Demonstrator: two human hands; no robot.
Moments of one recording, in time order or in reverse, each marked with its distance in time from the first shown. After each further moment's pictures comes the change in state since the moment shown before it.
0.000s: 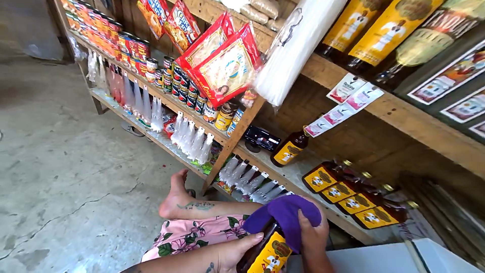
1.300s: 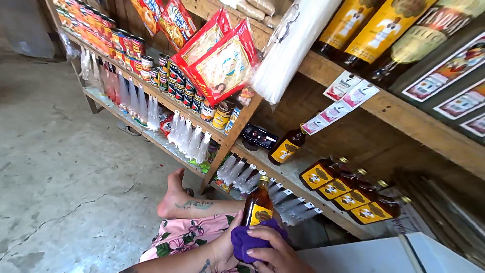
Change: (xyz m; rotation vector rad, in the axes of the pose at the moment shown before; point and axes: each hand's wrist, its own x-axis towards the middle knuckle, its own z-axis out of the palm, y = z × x) left_hand -0.002 -0.001 0.004 -0.216 0.233 0.222; right_hand -0.040 -0.025 0.012 -0.082 -0.776 -0.476
